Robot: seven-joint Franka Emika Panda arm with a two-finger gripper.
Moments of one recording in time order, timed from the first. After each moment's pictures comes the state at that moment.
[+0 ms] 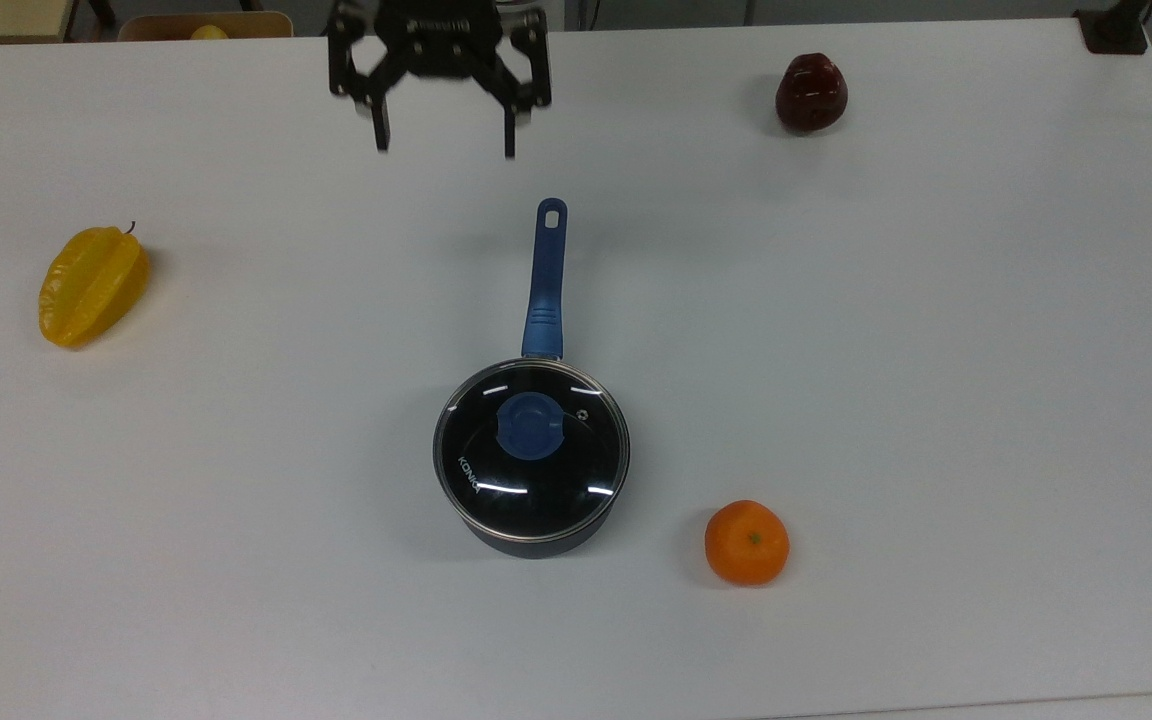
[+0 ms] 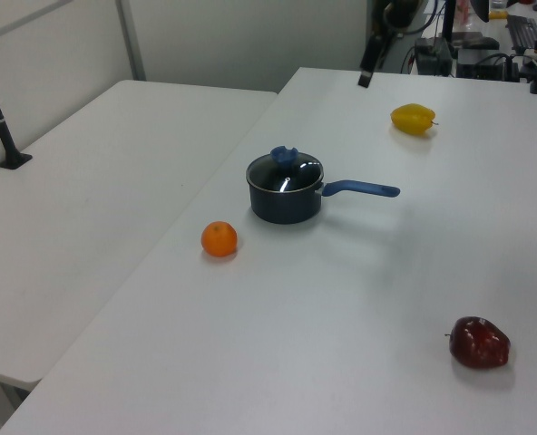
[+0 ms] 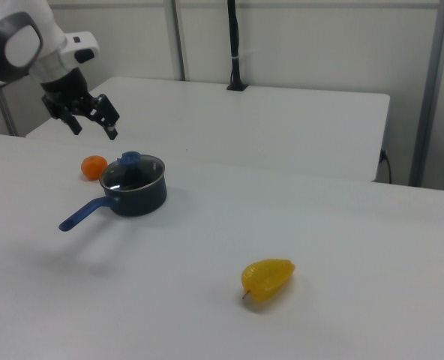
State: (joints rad) arm 0.14 0.08 -0.05 -1.68 -0.06 2.08 0.05
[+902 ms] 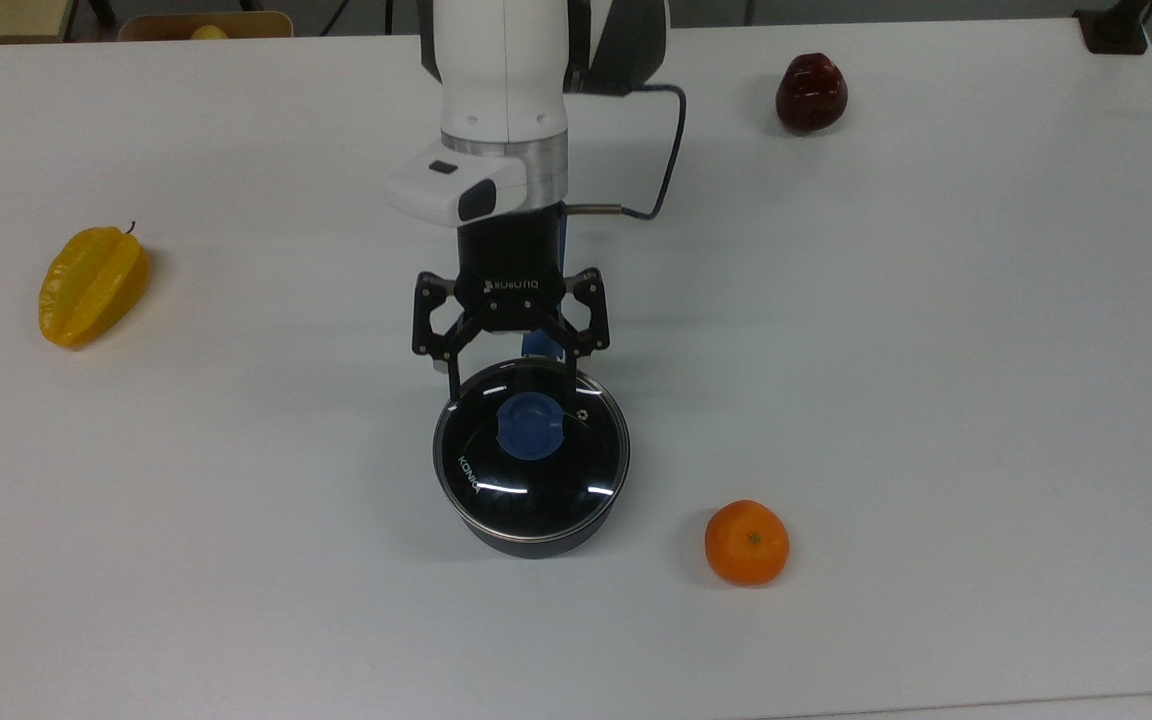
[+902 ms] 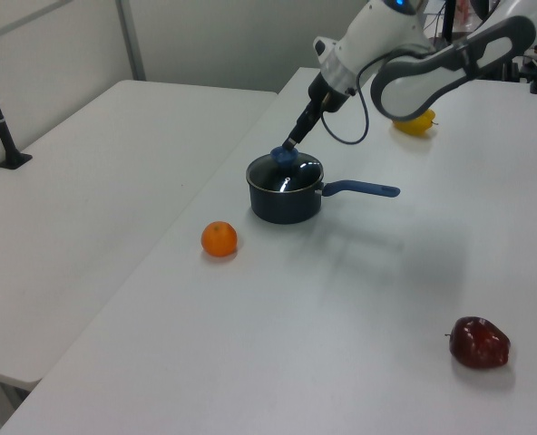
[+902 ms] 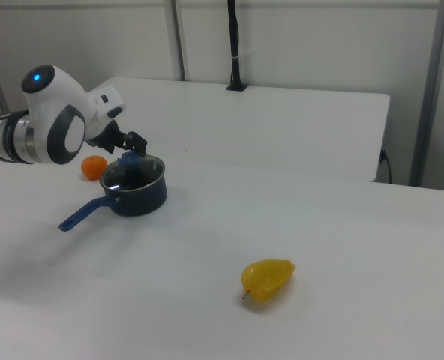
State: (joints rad) arm 0.18 0.43 -0.05 -1.69 -0.06 2.78 0.05
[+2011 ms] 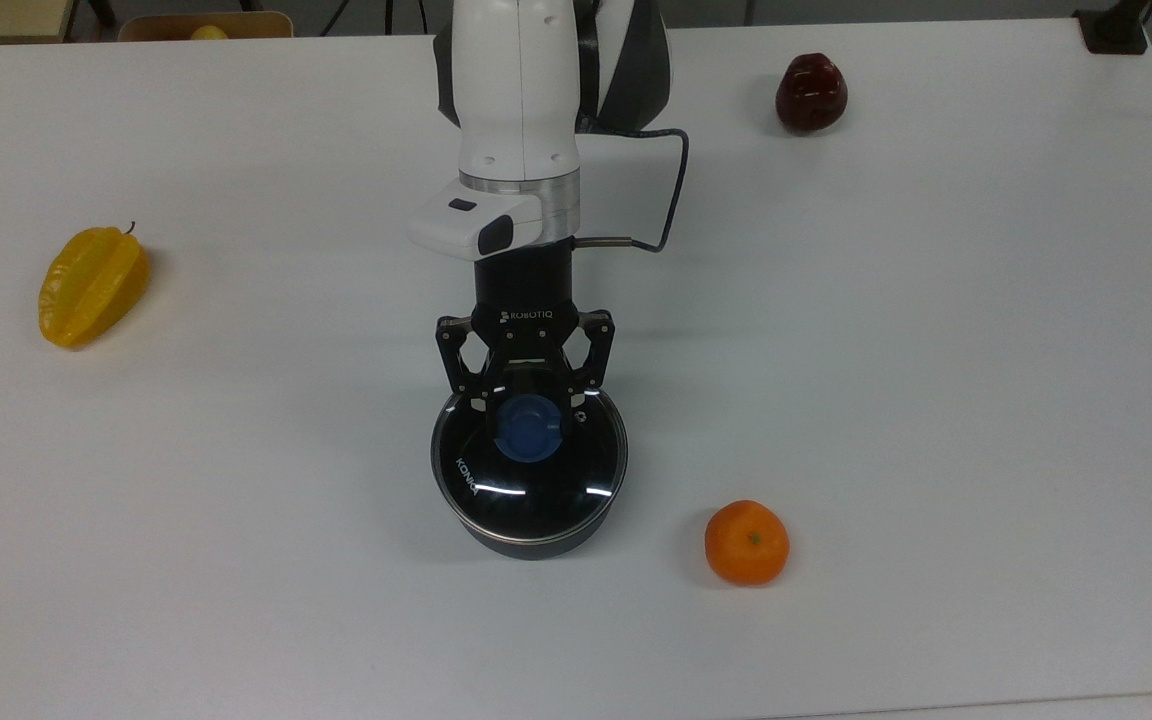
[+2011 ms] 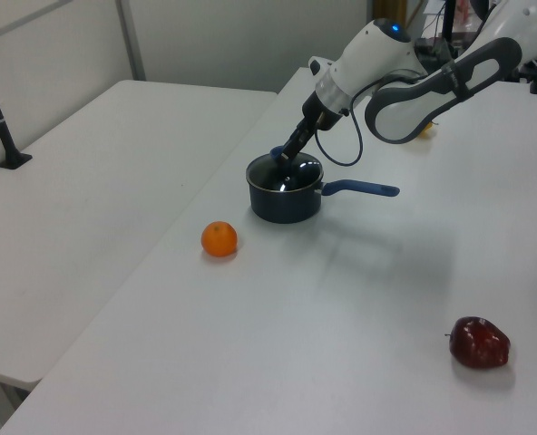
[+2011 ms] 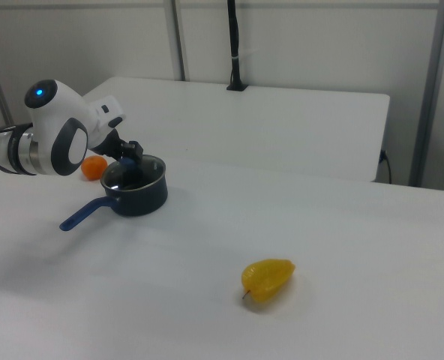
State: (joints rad) arm 0.19 0.49 -0.05 -1.69 -0.06 2.86 0.05
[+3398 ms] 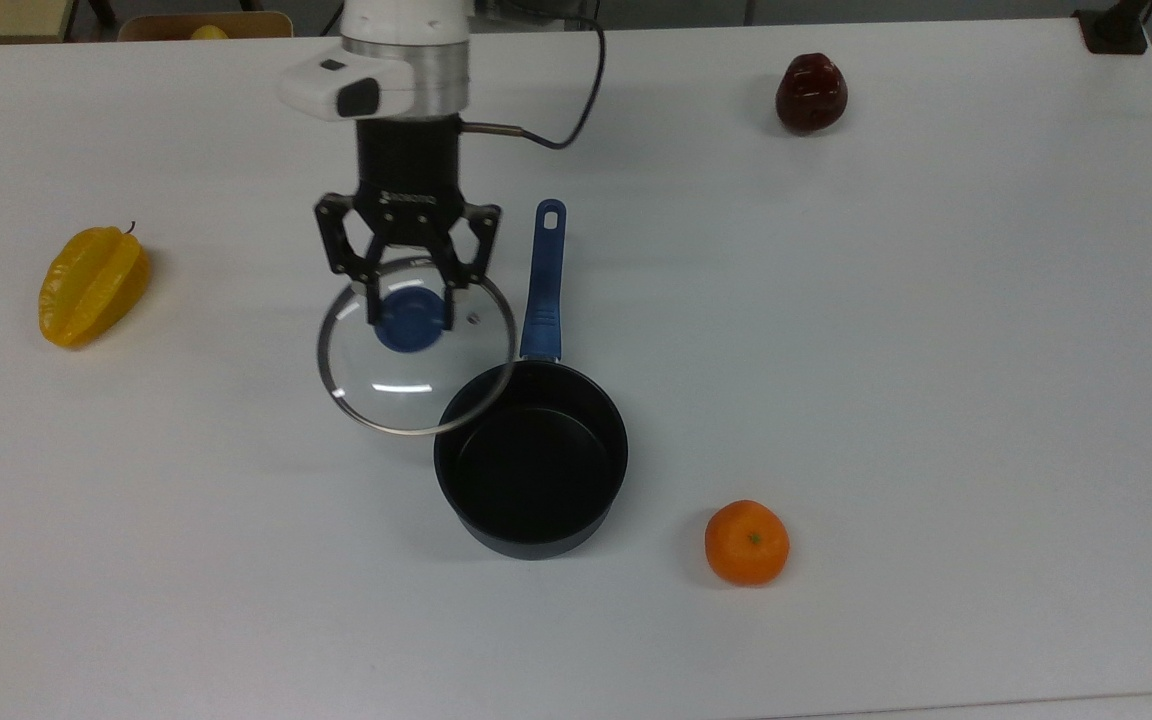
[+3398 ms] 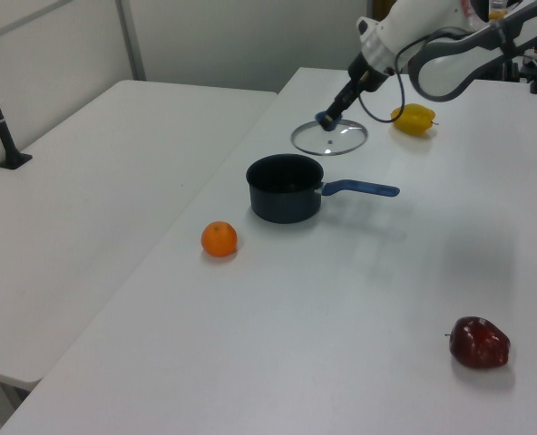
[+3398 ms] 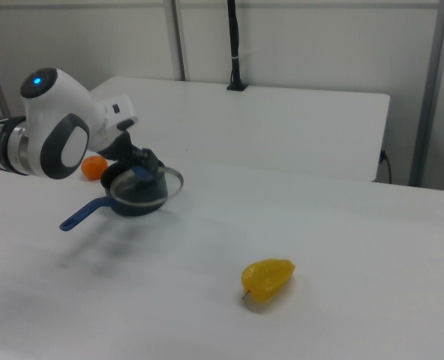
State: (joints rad) arm 0.07 0.20 -0.06 -1.97 -0.06 2.79 0.07
